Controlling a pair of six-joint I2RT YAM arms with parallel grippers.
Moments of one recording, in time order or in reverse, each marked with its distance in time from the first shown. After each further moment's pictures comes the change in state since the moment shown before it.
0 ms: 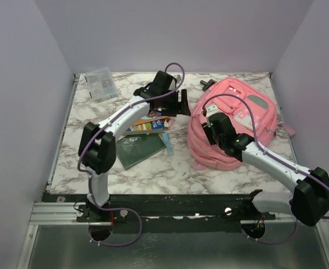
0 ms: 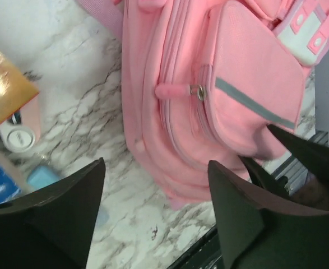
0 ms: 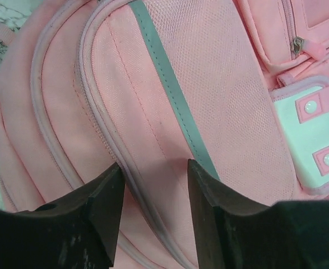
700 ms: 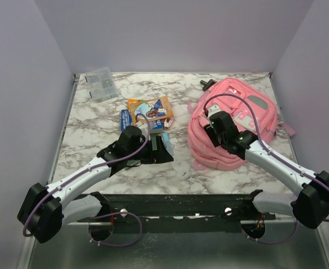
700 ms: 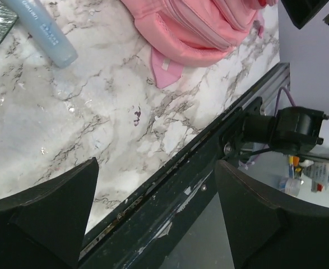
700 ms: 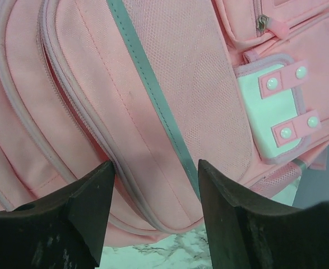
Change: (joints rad) left arm -0.066 -0.896 -1.145 0.427 0.073 -0.226; right arm 0.000 -0.014 0.084 -0.214 0.057 -0.044
